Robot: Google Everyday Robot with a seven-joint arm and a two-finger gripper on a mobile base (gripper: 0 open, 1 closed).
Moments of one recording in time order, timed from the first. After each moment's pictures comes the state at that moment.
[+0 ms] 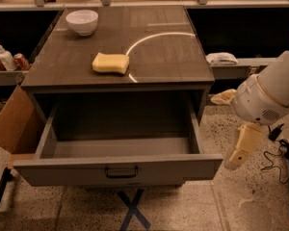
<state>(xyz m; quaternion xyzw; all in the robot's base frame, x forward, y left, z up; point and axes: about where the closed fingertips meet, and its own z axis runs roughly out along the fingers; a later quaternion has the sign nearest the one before) 0.430 -0.185 0.832 -0.65 0.73 0.15 0.18</state>
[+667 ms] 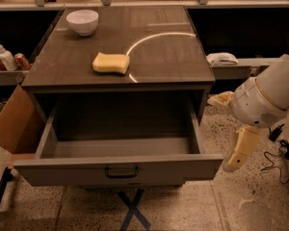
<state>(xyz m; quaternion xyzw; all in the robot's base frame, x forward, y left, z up) 0.427 -0.177 0.828 -0.66 0.71 0.15 0.18</state>
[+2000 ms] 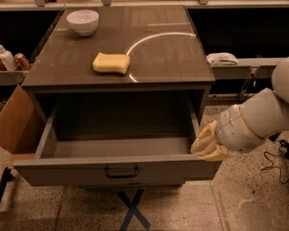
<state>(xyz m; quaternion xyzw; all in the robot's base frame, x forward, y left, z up) 0.410 -0.145 0.777 -0.71 0.65 0.17 0.23</state>
